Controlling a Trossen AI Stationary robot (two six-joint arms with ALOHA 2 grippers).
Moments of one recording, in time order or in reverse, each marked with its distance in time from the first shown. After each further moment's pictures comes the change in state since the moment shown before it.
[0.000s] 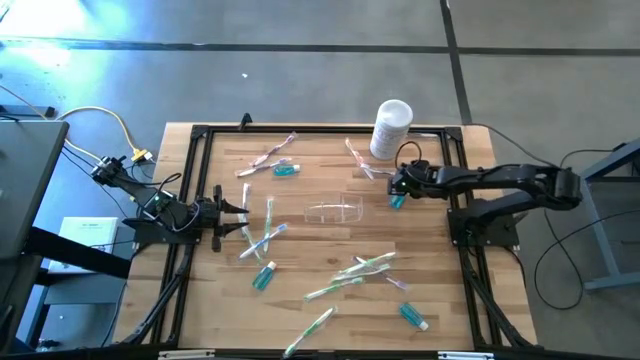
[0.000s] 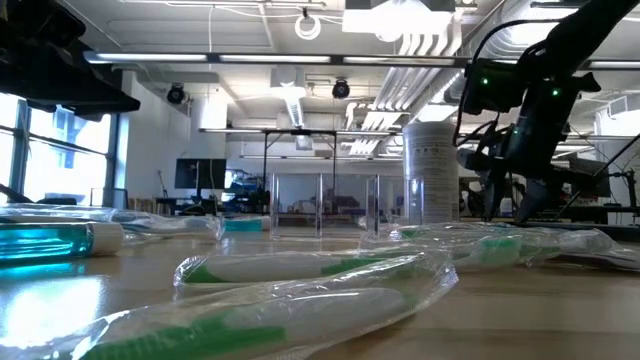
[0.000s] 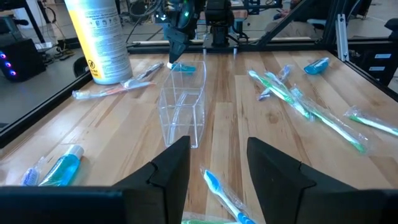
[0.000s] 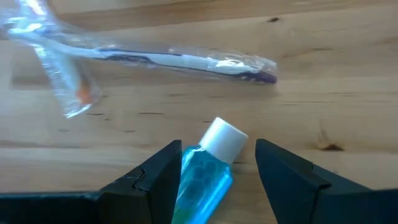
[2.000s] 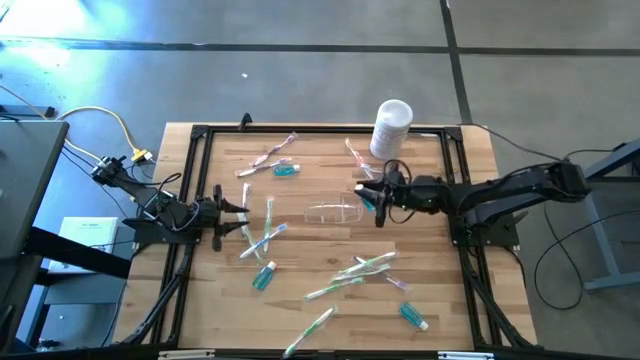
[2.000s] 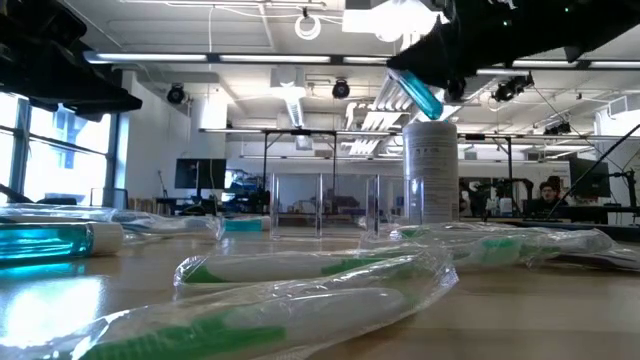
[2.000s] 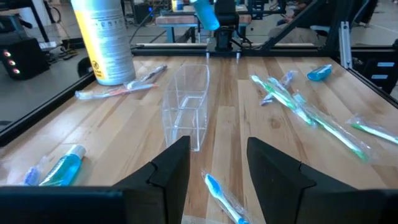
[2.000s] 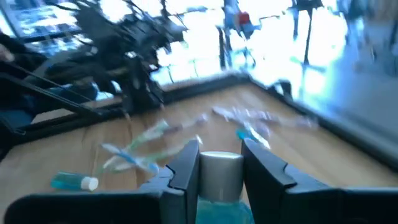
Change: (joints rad) left arm 0.000 0.000 -0.001 0.019 -0.024 -0.016; right arm 0.383 -0.092 0.000 1.042 -0.034 -1.074
